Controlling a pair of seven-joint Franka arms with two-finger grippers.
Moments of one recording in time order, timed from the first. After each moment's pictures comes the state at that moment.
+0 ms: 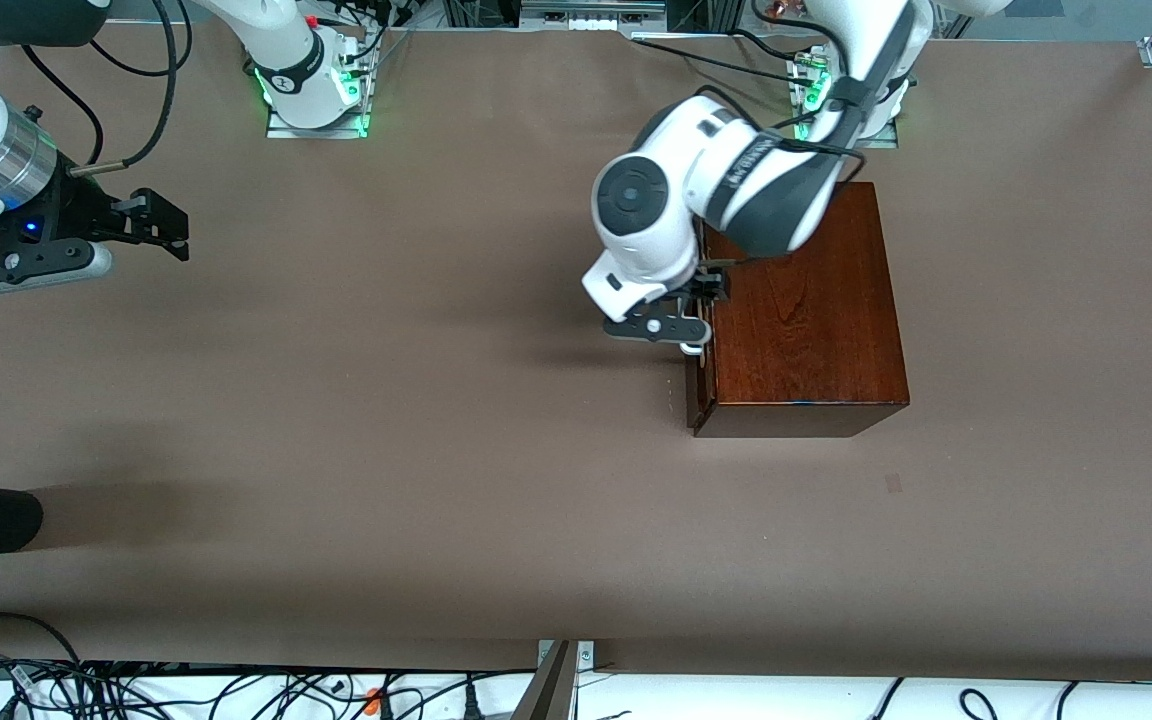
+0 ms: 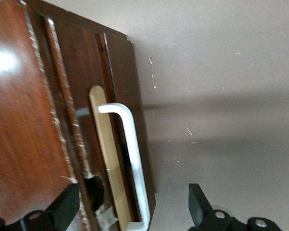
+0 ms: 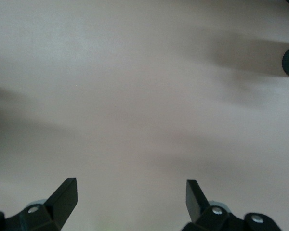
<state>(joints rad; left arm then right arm) -0.65 0.55 -0.06 -1.42 0.11 1.68 -0.63 0.30 0.05 -0.17 -1.58 -0.03 1.60 -0.07</state>
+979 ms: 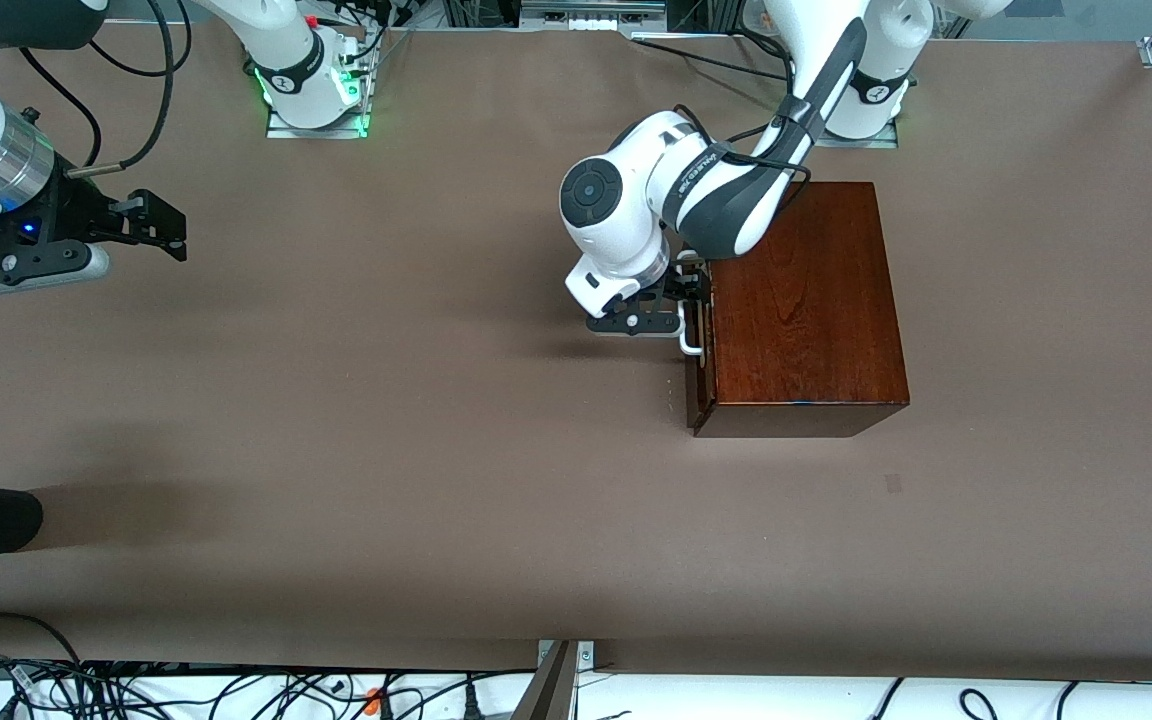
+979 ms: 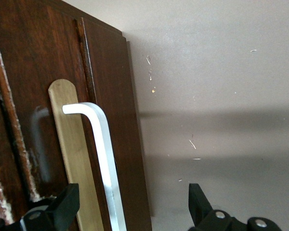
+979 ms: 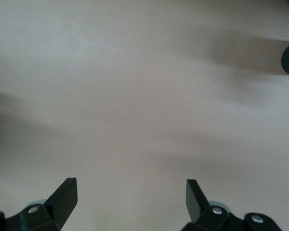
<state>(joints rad) -0.70 0.56 -0.05 -1.54 0.20 1.81 -0.73 0.30 0.05 -0.18 -1.58 -0.03 1.60 -0.07</state>
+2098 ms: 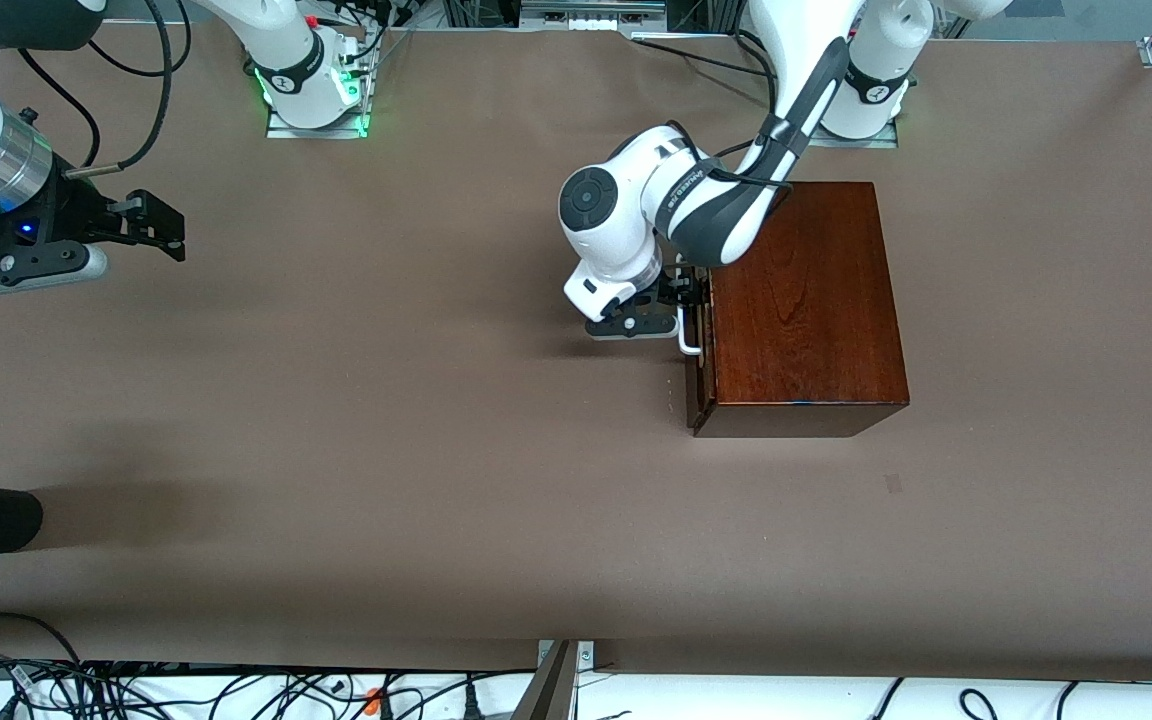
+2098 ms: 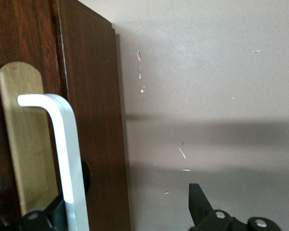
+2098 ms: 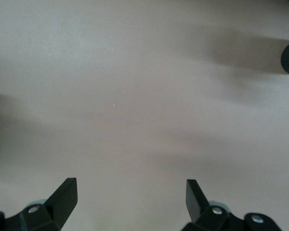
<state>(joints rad) -0.72 0.59 -0.05 -1.60 0.21 1.92 -0.84 0.30 0.06 -0.18 -1.58 -0.03 1.60 -0.07</state>
